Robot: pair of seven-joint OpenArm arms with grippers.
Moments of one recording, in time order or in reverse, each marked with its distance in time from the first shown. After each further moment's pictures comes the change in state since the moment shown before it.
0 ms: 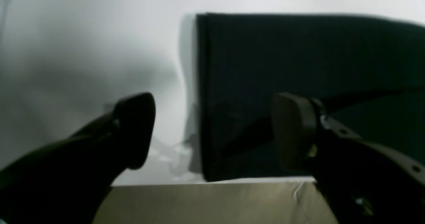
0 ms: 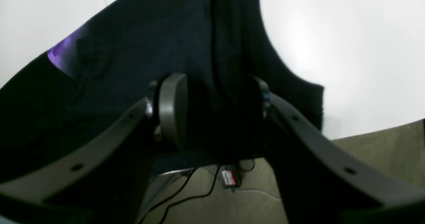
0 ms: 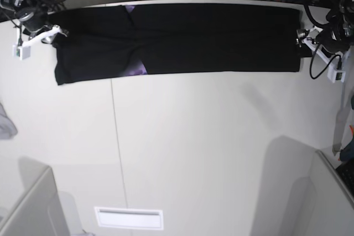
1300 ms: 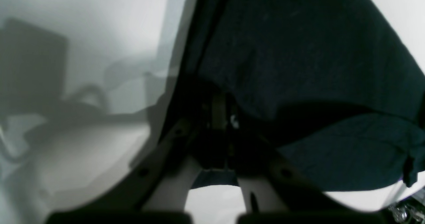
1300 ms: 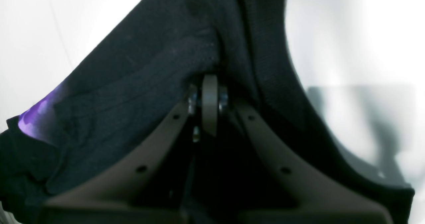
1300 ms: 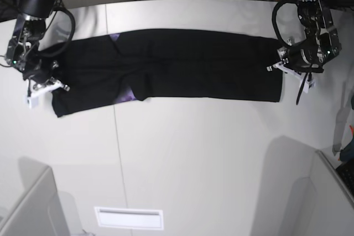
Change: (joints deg) left arm -16.9 10.3 10.6 -20.8 -0.1 8.1 -0.8; right arm 27.6 14.6 -17.0 -45.2 0.1 0.1 14.8
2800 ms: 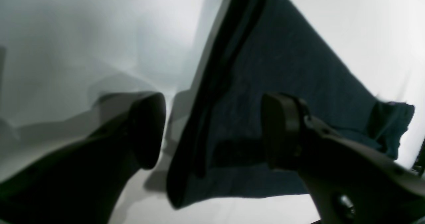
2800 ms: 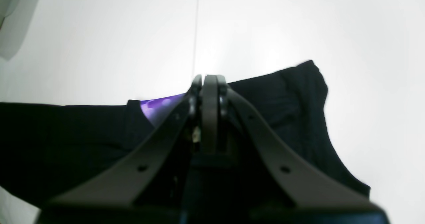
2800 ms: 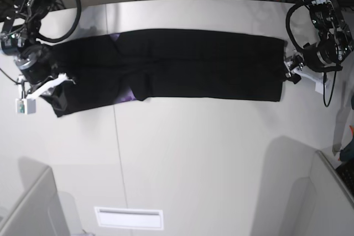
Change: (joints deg) left arm -2.3 -1.7 -8.0 -8.4 -10.4 -7.4 -0.6; right arm -13.2 -5.5 1.4 44.1 -0.1 0.0 -1.7
